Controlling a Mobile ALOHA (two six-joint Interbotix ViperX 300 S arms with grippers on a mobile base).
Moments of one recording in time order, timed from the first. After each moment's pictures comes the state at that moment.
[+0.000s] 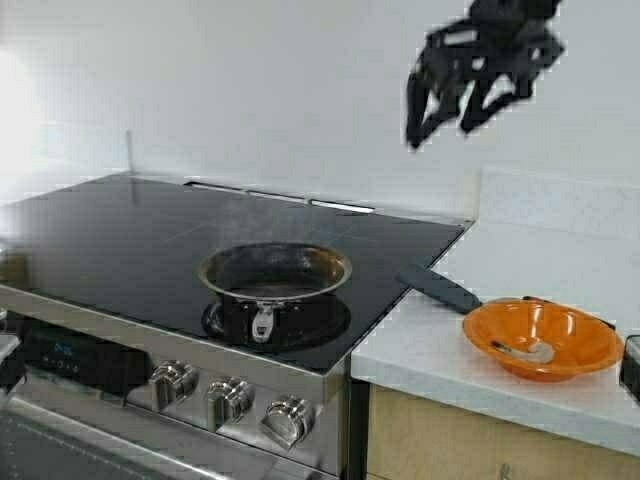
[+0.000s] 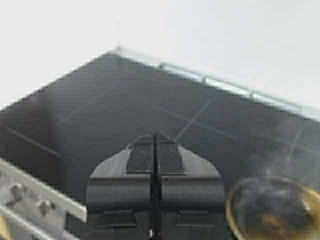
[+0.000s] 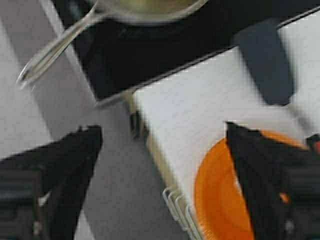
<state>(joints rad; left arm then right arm) -0.01 -0.95 1.25 0.00 -0.23 -0.08 0.54 -0.29 0.89 0.23 0.26 -0.40</state>
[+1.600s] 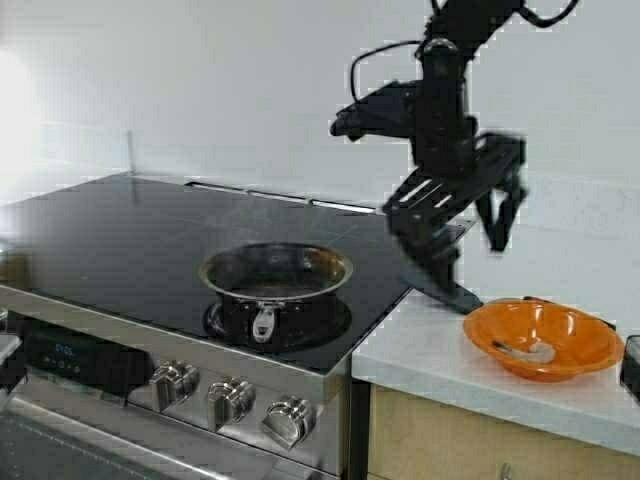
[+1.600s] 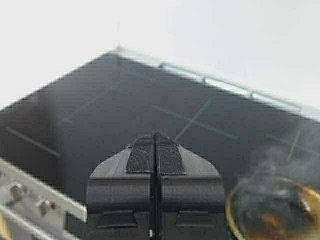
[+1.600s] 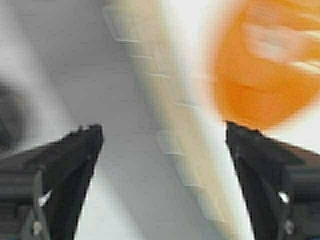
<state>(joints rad) -0.01 -0.95 1.25 0.00 -0.23 -0.08 0.85 0.11 0.76 -0.72 0.77 0.65</state>
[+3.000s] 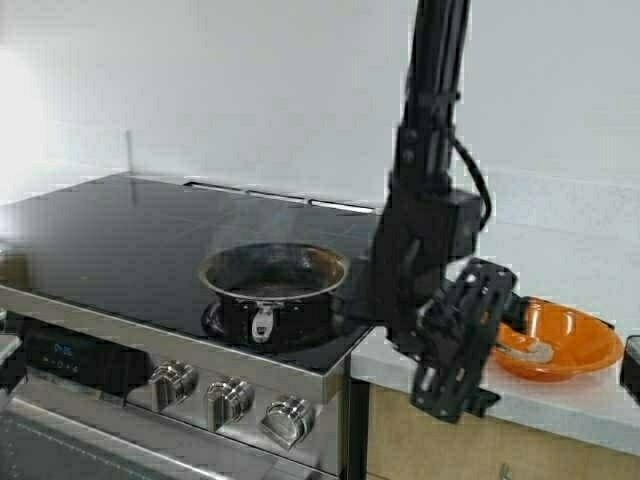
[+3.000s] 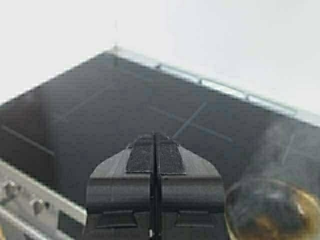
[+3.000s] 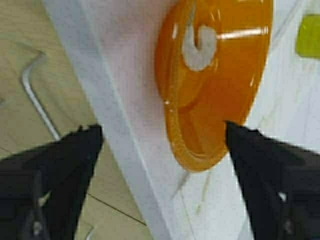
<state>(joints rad) -0.01 -0.95 1.25 0.00 -0.23 -0.10 1.00 0.81 0.70 -1.41 1.02 1.56</state>
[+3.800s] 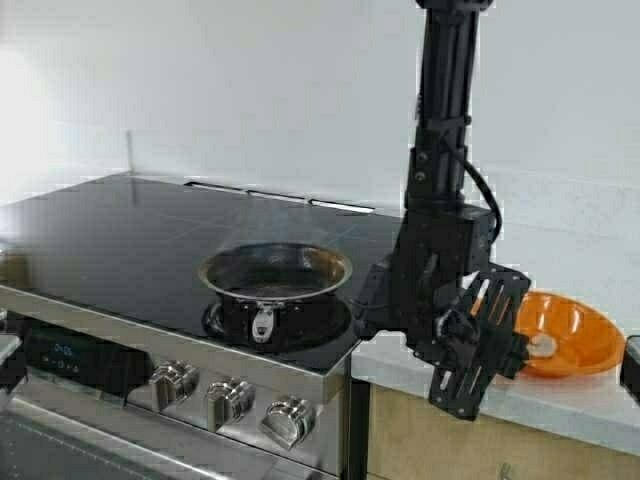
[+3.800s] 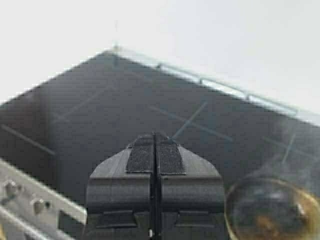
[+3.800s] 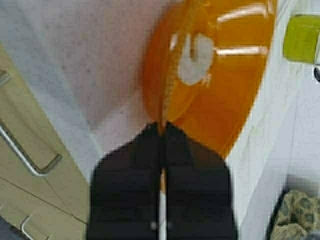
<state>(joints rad) -0.02 -0.95 1.25 0.00 -0.23 -0.10 0.91 0.86 0.67 -1.52 1.05 1.59</state>
